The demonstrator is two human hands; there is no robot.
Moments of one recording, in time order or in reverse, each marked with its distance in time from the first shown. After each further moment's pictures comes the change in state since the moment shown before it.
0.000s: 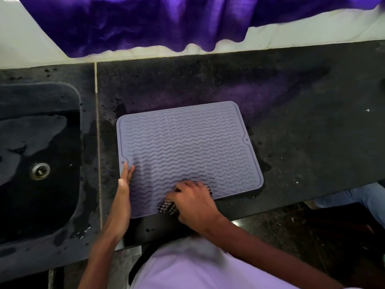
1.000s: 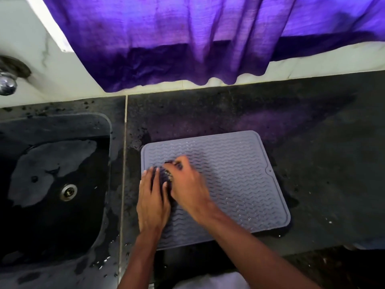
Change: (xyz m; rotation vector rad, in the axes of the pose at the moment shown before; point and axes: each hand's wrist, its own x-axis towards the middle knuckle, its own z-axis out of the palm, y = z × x) left_hand 0.063 0.016 0.026 0.867 0.406 0.356; right_hand 0.113 -0.009 -0.035 0.293 0.300 0.075
